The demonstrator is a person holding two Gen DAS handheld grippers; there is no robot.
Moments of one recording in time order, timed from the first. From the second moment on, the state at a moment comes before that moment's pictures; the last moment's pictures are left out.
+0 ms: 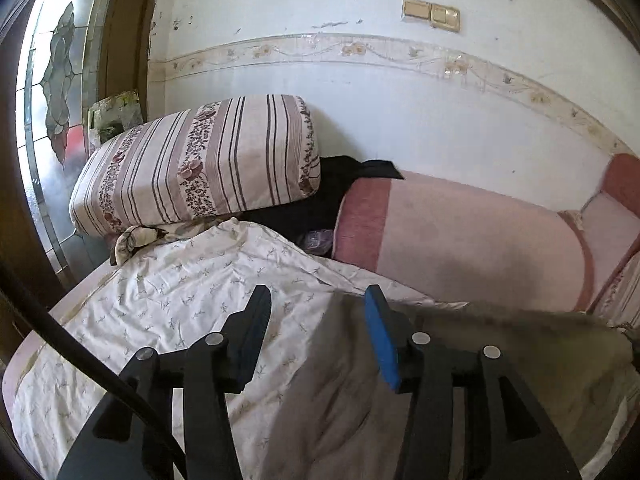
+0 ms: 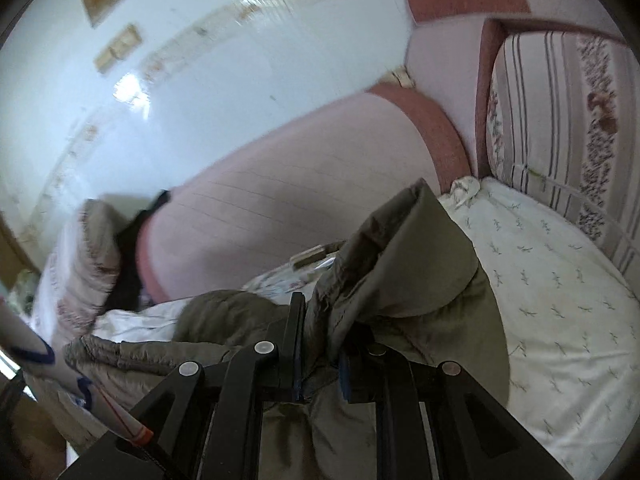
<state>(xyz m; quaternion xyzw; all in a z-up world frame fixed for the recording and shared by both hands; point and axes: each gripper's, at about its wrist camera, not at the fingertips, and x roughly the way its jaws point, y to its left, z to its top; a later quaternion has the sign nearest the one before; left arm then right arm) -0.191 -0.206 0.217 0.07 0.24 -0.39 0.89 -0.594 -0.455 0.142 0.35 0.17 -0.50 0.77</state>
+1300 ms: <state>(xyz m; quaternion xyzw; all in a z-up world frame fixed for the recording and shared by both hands) -0.226 -0.383 0.015 0.29 0.27 -0.39 0.83 -0.545 -0.472 -0.003 0.24 0.29 -0.47 0.79</state>
